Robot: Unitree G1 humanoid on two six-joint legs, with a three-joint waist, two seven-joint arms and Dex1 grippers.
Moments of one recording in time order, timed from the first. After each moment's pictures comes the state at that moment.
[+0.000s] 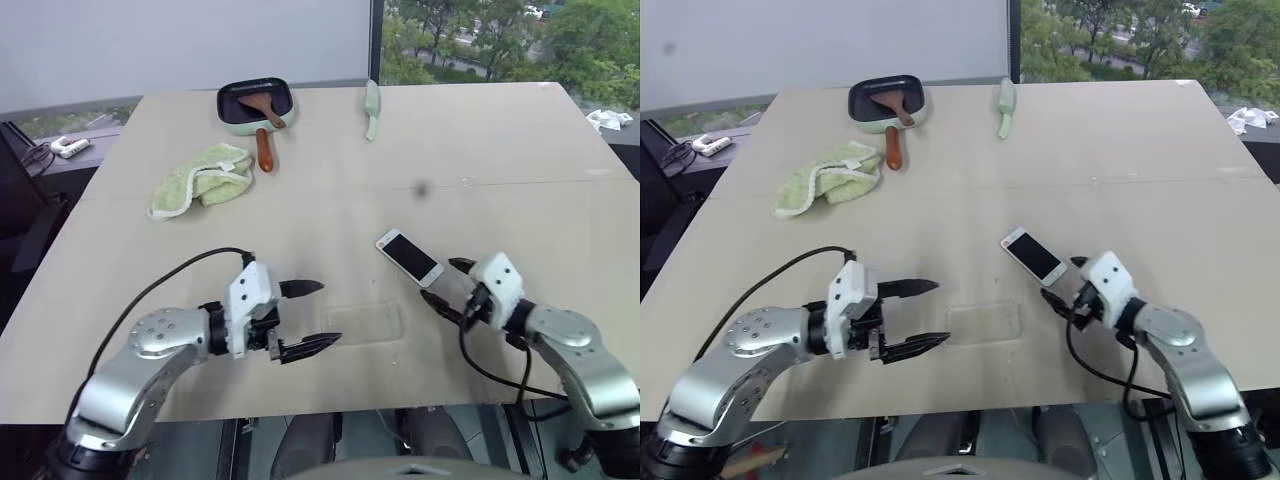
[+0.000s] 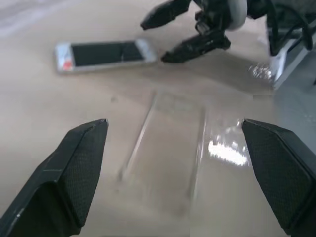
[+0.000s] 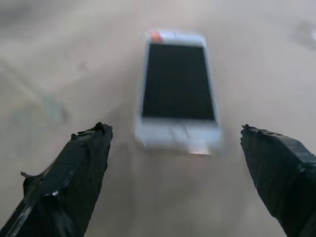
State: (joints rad) left arm 0.11 0.76 0.08 -0.56 -0.57 0.49 -0.97; right arm -0.04 -0.52 0.09 -0.36 0.20 0.43 0.61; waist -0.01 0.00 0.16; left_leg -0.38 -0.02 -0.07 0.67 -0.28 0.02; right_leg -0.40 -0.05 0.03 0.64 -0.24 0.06
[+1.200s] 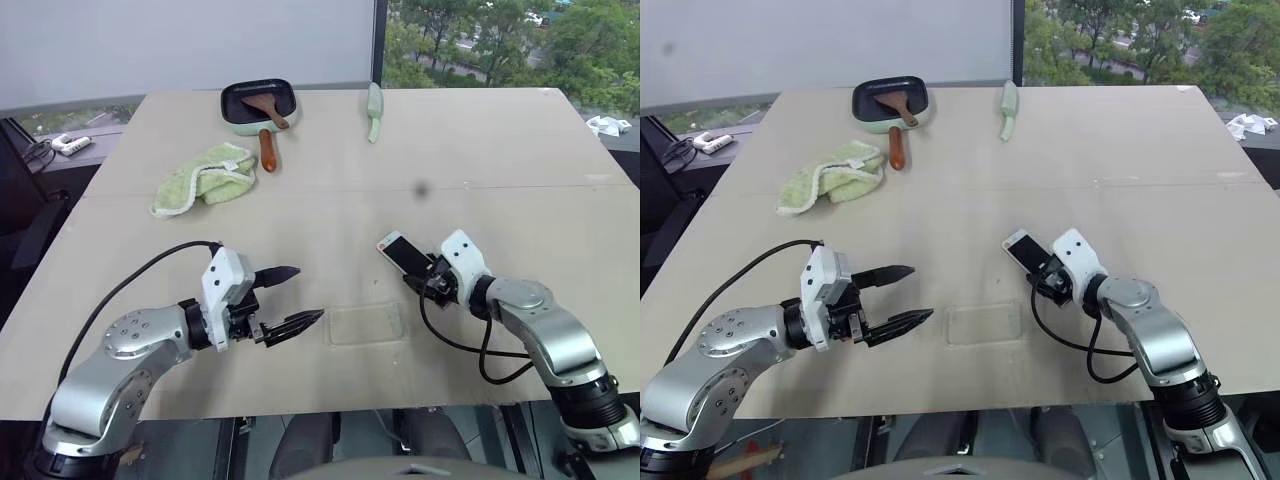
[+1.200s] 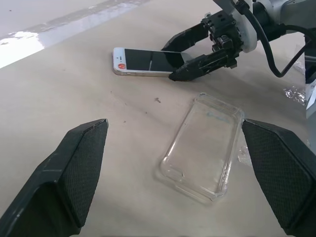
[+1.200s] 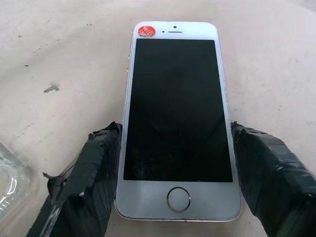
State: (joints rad) left arm 0.10 0.74 0.16 -0.56 -0.65 0.55 -0.87; right arm -0.23 -0.47 0.19 -0.31 0.16 0.77 0.53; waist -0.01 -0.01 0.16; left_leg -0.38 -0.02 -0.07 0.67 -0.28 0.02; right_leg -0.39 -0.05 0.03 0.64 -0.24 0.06
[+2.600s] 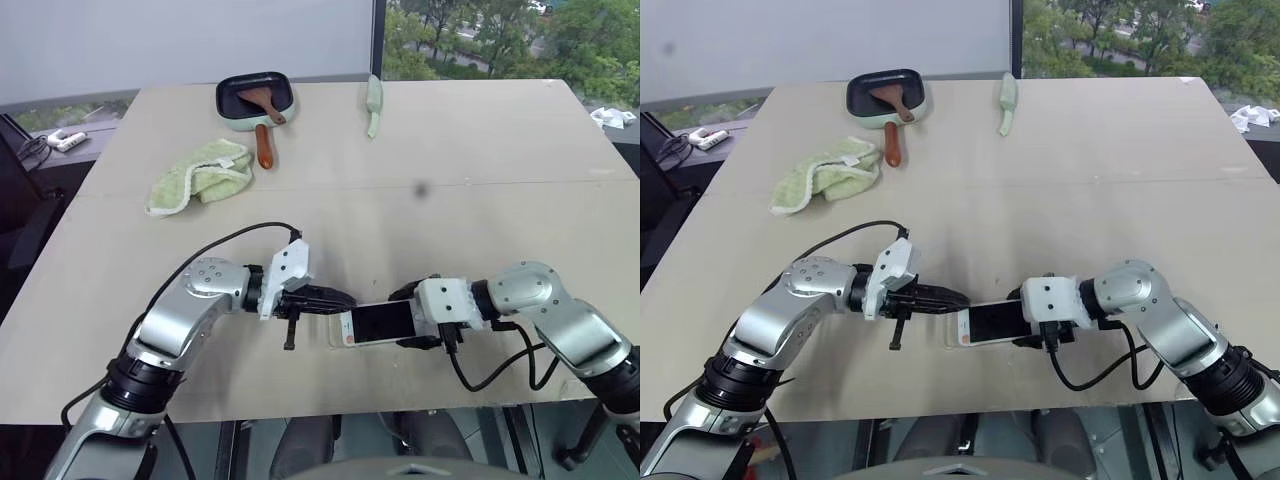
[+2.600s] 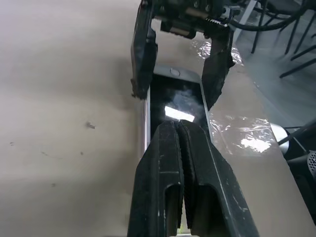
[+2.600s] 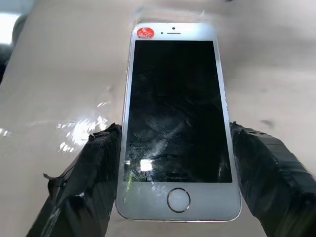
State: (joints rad) left arm -0.31 0.71 -0.21 -0.25 -0.43 0.45 -1.22; right arm -0.38 -0.77 0.44 -0.34 0.08 0.27 1.17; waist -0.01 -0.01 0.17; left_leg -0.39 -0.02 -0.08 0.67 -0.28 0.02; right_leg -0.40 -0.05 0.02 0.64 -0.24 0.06
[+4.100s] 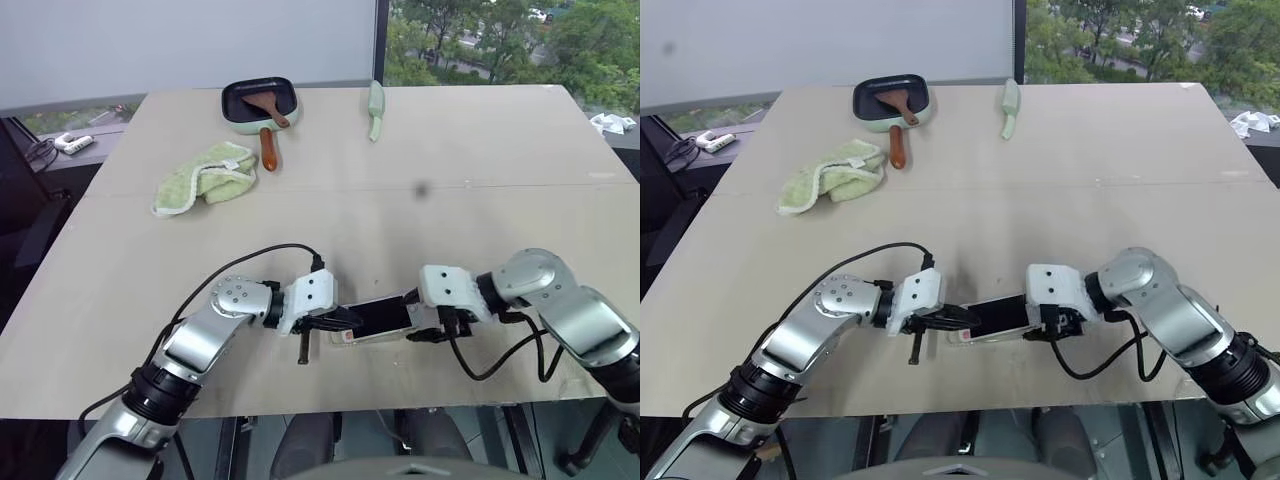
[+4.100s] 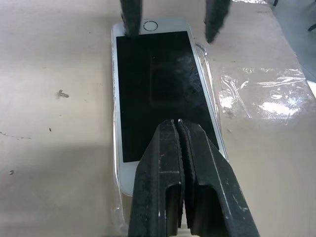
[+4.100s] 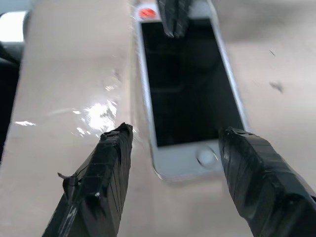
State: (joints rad) left arm -0.27 0.68 -0.36 -0.18 -0.24 0.29 -1.14; right arm -0.42 -0.82 0.40 -0.44 0.12 0.65 1.20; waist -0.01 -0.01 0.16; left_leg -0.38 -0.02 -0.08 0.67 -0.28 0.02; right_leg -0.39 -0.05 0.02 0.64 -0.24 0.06
